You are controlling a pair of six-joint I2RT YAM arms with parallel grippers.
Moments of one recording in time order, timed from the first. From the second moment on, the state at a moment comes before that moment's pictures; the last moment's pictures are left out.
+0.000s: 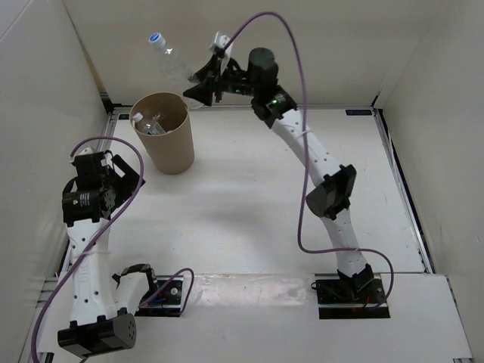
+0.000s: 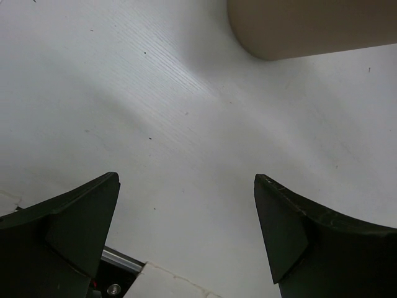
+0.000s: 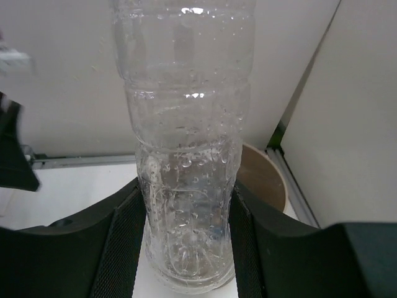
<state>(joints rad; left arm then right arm) 0.18 0.91 1.14 -1.05 -0.07 -0.56 0.65 2.25 2.58 -0.11 -0.82 0.04</state>
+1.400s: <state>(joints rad) 0.29 1.09 1.30 -1.14 0.04 -0.34 0.76 2.58 2.70 0.26 -0.50 -0.06</state>
